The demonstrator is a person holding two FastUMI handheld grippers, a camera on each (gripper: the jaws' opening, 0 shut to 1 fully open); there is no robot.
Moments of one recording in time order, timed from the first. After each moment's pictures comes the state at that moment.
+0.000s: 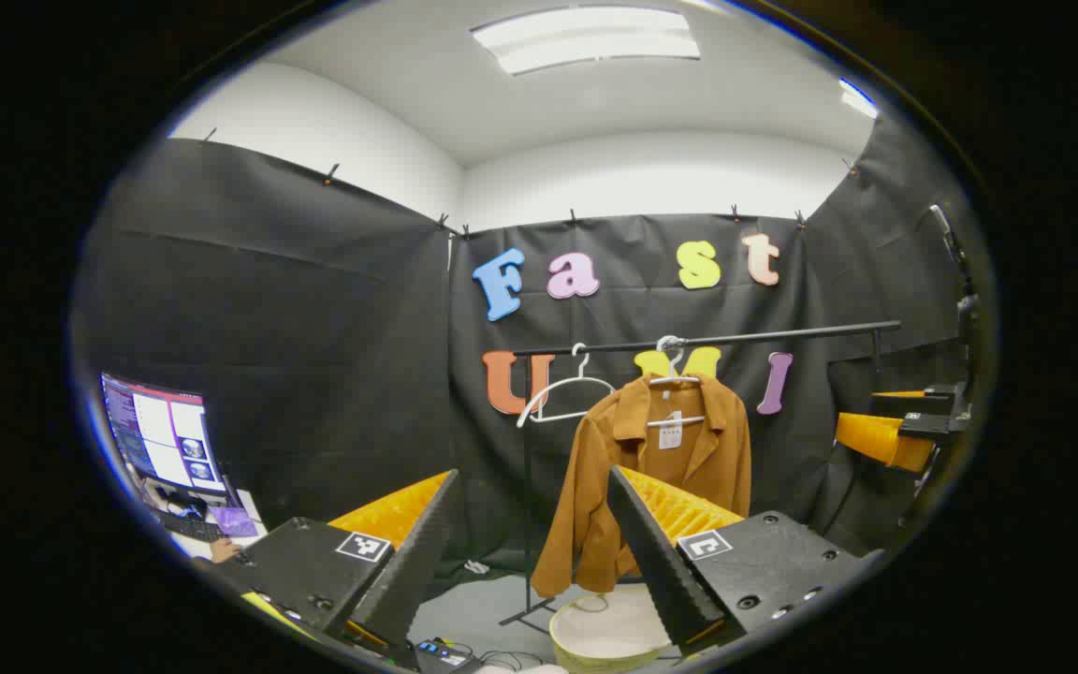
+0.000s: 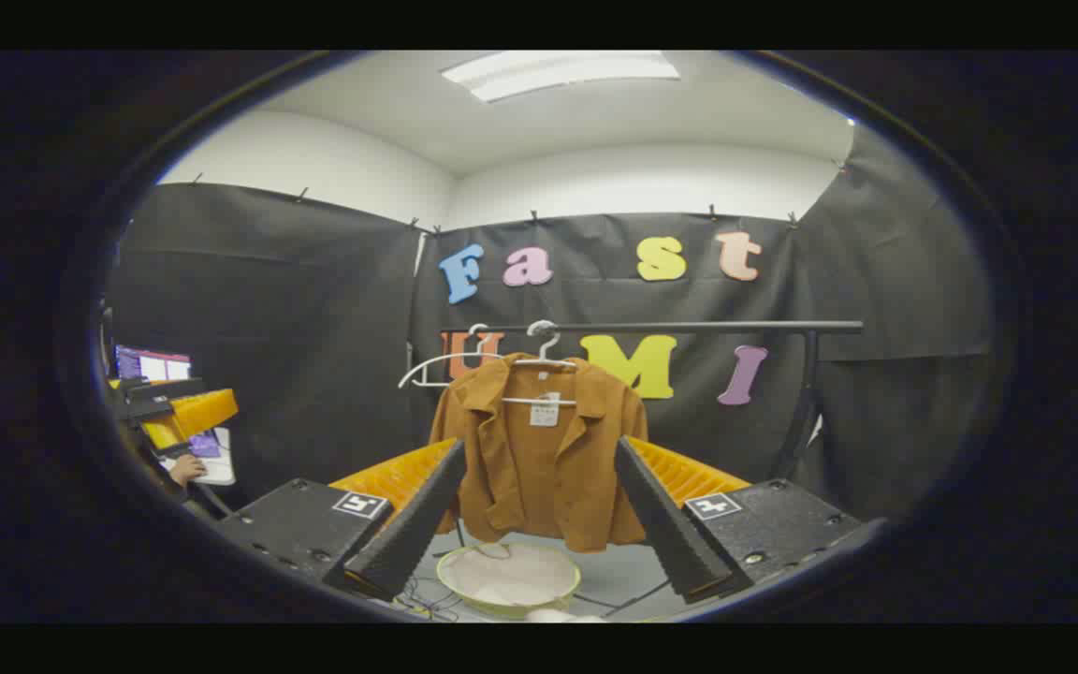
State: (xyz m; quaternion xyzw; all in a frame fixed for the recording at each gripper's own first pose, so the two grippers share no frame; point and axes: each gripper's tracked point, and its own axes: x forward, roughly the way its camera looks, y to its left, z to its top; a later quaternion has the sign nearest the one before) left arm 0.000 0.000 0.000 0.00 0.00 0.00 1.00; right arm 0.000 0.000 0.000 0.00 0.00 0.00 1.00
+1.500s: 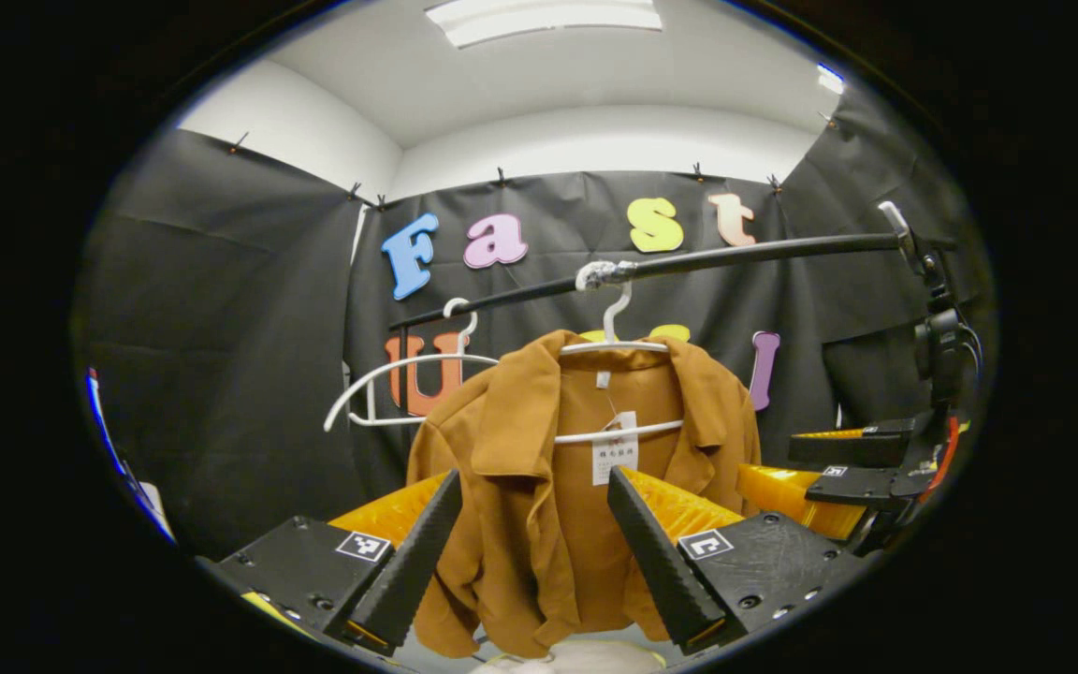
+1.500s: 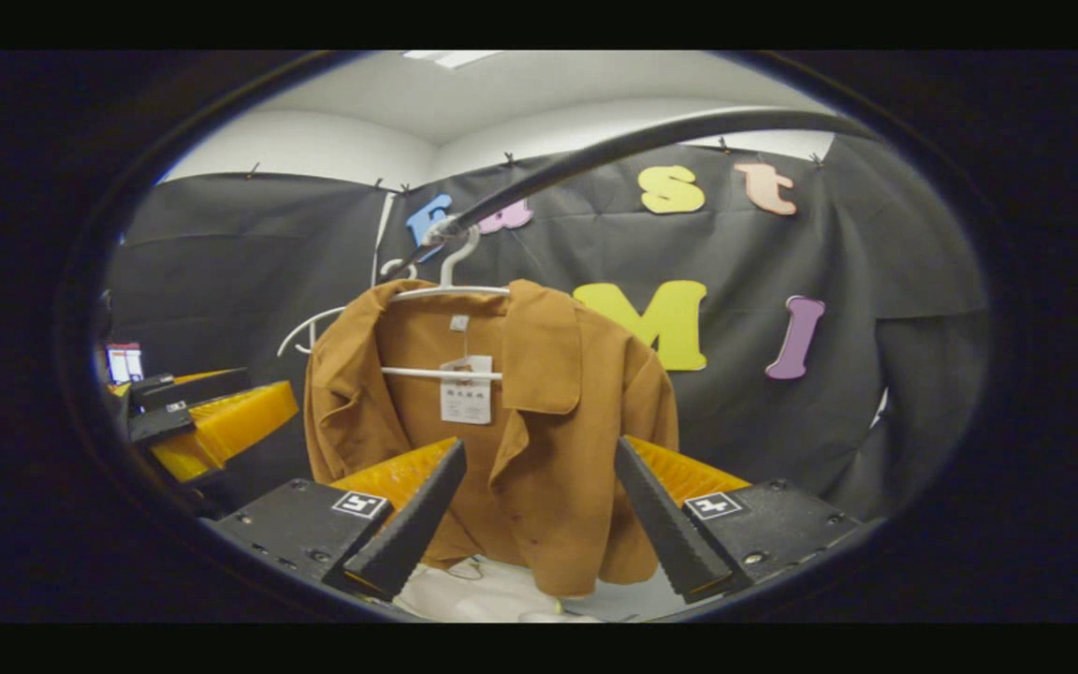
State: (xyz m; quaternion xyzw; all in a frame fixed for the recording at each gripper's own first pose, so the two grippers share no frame) left arm 0.292 -0.173 -0.081 0.01 -0.01 -0.08 1.00; right arm 0.319 -0.093 -0.089 0.02 0.06 0.04 1.00
